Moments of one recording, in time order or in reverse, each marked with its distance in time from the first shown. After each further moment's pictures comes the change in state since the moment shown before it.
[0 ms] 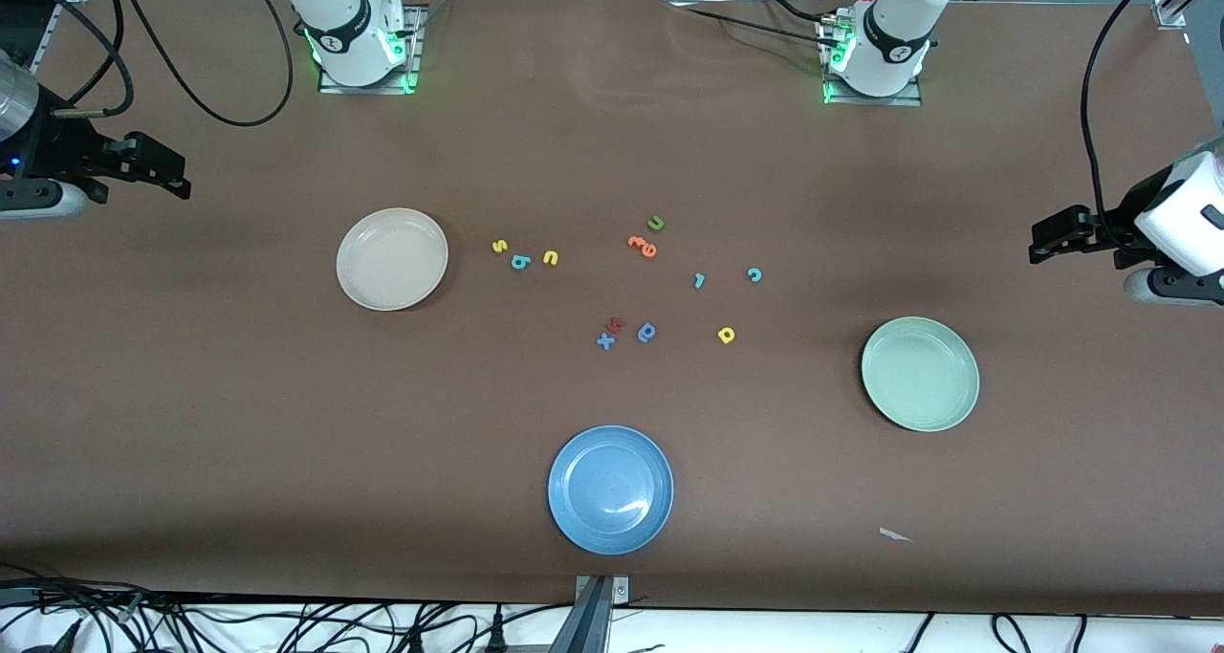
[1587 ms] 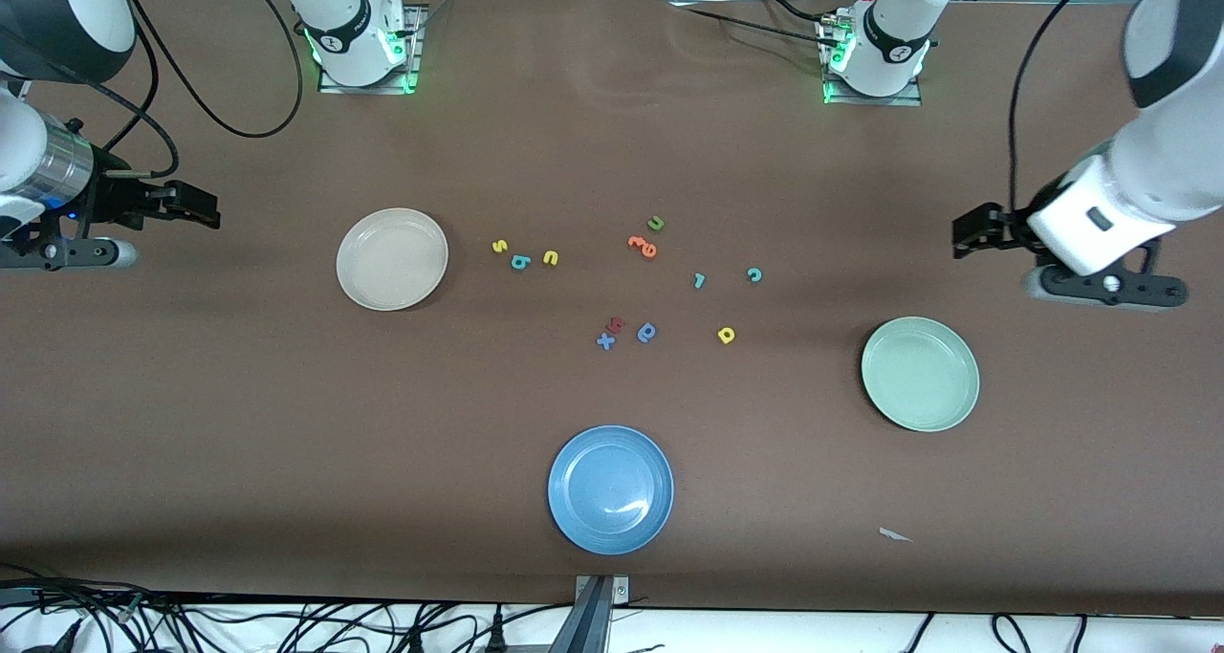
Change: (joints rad) left arm -0.024 0.021 -0.141 -0.019 -0.003 -0.001 -0.125; right arm 0.003 0.109 0.006 -0.009 -0.016 0.006 0.044
